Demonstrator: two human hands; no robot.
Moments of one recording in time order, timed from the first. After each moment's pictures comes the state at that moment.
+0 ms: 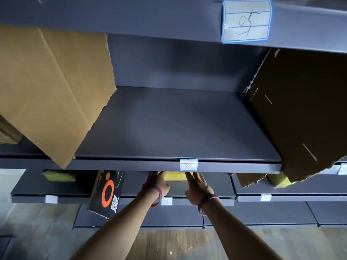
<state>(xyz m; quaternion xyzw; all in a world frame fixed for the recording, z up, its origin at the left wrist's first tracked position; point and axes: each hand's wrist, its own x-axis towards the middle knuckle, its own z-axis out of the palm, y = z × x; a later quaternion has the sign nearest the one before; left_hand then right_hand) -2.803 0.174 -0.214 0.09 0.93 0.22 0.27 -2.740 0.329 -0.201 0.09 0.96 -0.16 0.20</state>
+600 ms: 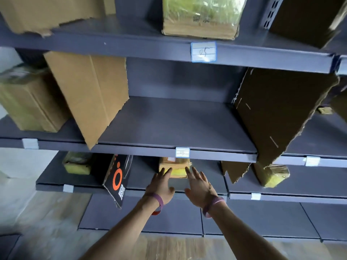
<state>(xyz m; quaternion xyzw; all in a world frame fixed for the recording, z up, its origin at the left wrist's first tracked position) -2.704 0.167 -0.140 0.13 0.94 0.26 0.19 -2.664 0.320 -0.128 0.05 0.97 -0.17 0.15</state>
